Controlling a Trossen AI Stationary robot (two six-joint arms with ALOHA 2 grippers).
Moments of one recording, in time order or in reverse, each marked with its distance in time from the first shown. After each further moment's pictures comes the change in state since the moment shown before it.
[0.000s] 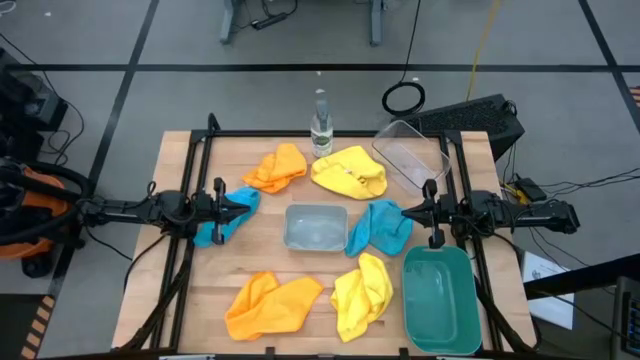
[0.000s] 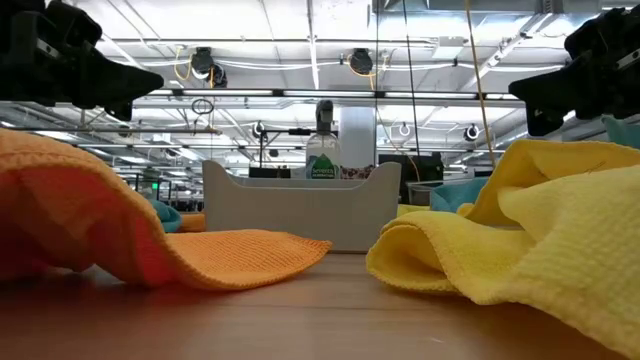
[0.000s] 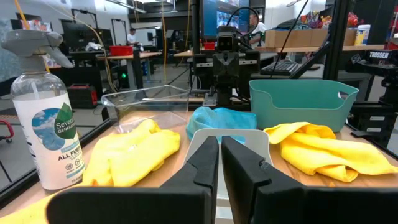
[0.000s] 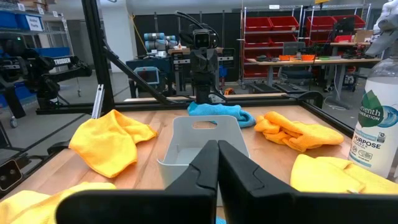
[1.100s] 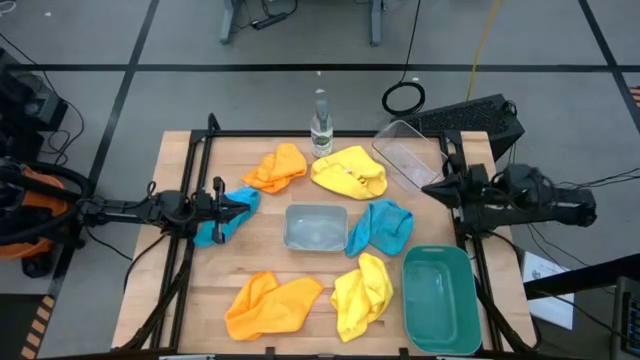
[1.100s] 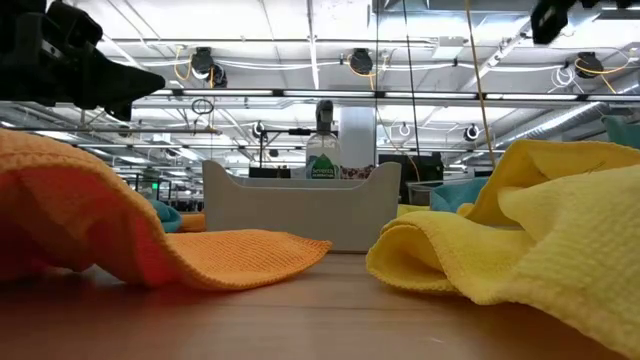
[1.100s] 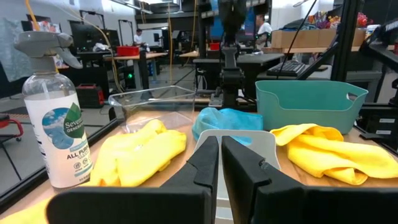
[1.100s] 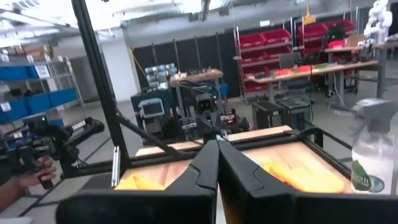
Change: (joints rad) left arm 0.000 0.000 0.000 0.003 -0.025 0.002; right arm 0.000 0.320 0.587 -0.209 0.018 0.126
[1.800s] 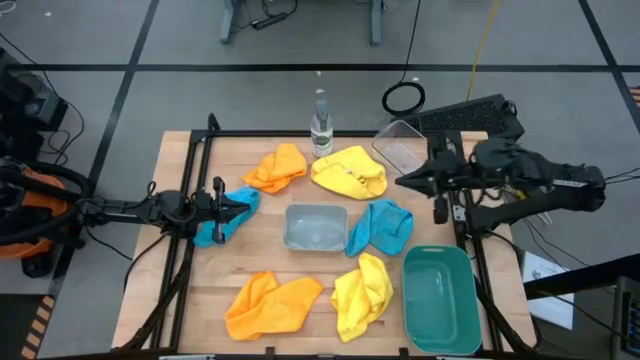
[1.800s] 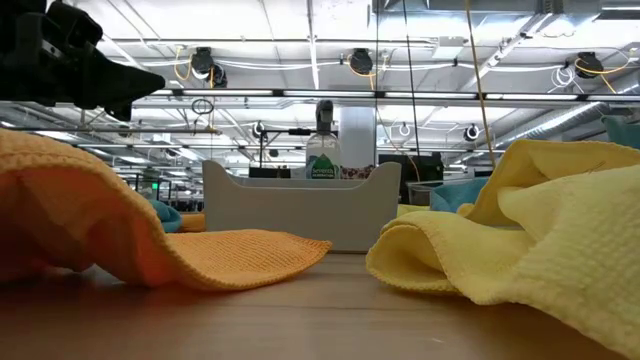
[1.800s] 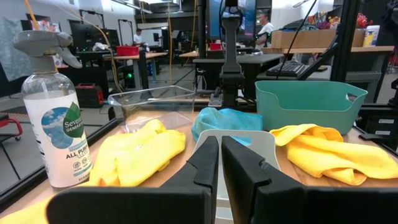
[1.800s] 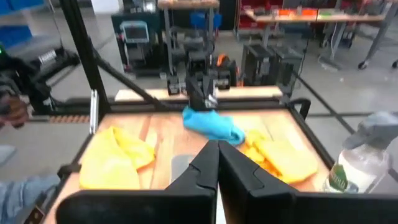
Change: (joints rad) left arm 0.000 0.000 0.000 -0.001 0.000 -0.004; right arm 0.000 0.534 0.540 -0.338 0.004 -0.138
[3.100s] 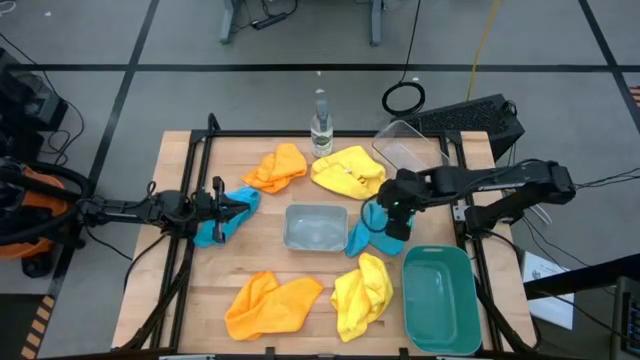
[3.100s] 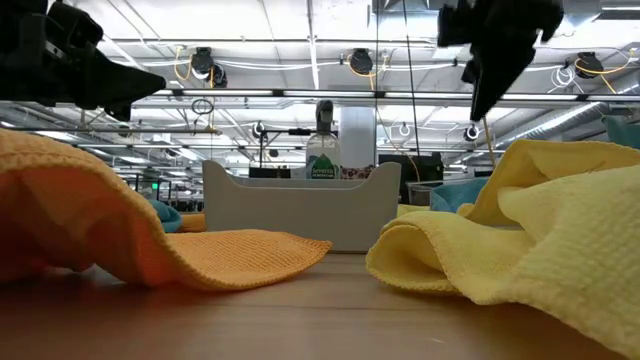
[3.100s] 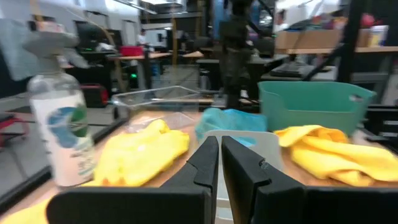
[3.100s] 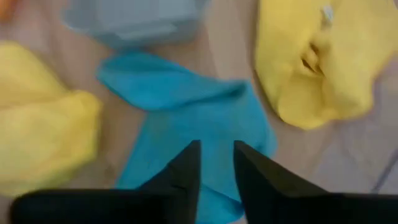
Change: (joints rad) left arm 0.000 0.000 0.000 0.009 -0.043 0.006; right arm 0.000 0.458 -0.021 -0.512 0.117 0.211
